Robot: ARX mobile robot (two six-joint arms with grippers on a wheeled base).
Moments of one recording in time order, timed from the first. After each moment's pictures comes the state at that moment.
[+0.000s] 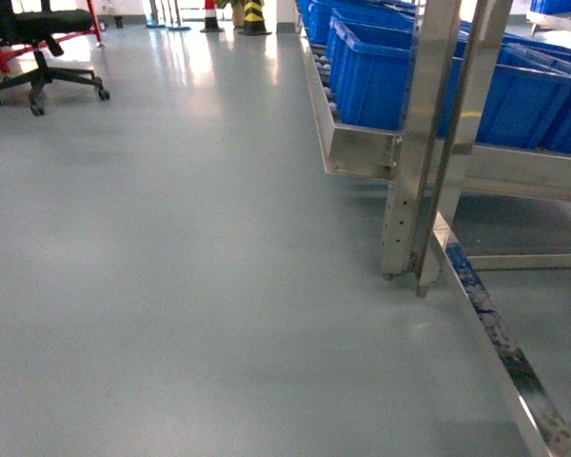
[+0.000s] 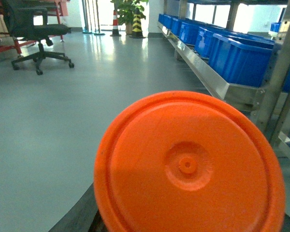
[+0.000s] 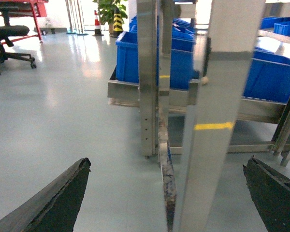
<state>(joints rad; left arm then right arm) 0.00 0.01 0.01 -0.01 0.00 -0.01 0.00 0.00 0.01 0.00 0.00 0.00</state>
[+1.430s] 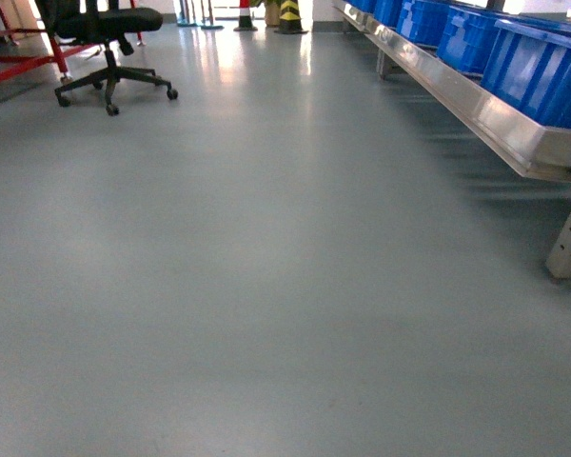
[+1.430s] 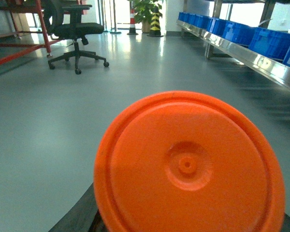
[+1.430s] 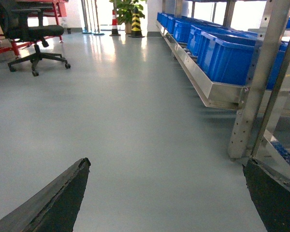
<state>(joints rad) 0.00 0.01 0.01 -0.01 0.00 -0.01 0.00 0.00 0.01 0.00 0.00 0.00</state>
